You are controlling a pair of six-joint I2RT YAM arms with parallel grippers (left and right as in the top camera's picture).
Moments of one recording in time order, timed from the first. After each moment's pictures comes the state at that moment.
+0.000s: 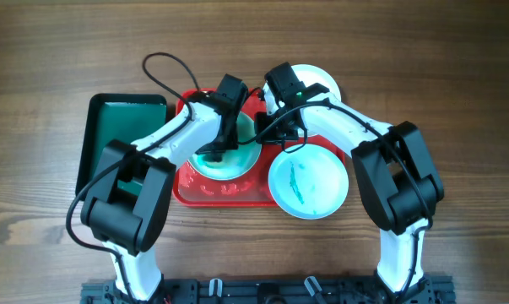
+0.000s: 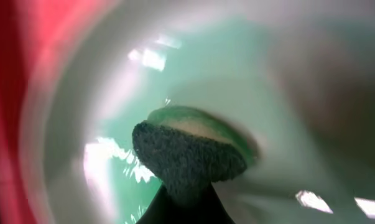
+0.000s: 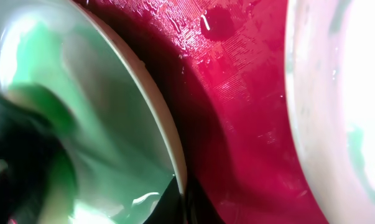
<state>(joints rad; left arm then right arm) -0.45 1.97 1.26 -0.80 -0.24 -0.55 0.49 2.10 1.40 -0.61 -0.38 0.40</state>
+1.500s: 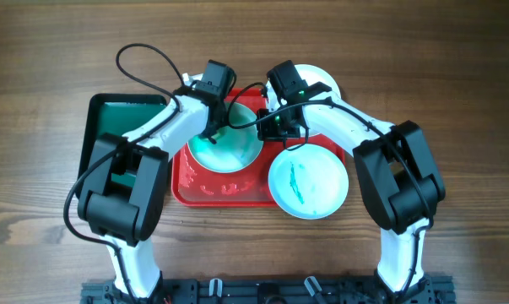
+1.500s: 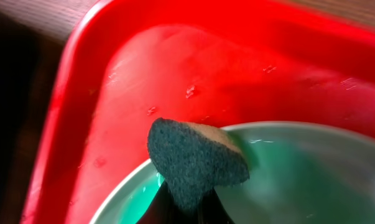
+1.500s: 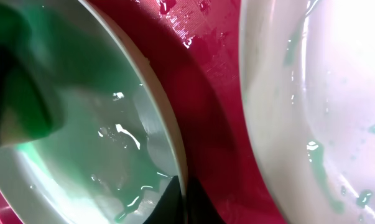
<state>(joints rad) -0.36 2.00 1.30 -0.62 -0.27 -0.63 0.48 2.10 1.40 -0.59 -0.36 0.41</state>
